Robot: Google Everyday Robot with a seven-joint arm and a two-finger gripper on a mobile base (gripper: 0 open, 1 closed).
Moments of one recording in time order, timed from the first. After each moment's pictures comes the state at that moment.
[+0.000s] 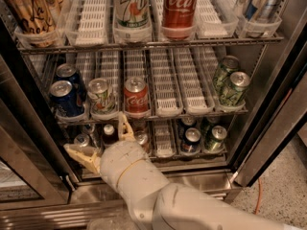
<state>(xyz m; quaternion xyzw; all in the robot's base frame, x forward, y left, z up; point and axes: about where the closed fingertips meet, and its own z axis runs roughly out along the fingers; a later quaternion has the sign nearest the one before) 0.441 0.119 0.847 -0.25 0.69 0.21 0.65</state>
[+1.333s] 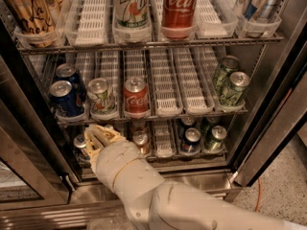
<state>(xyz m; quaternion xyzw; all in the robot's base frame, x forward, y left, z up) 0.440 0.130 0.842 -0.27 0.69 0.22 0.64</state>
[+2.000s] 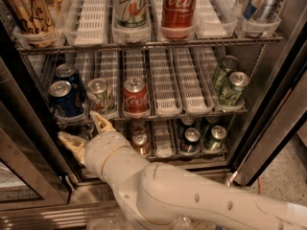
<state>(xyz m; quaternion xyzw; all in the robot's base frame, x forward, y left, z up) 0.457 0.163 0.842 -0.30 0.68 0.23 0.63</state>
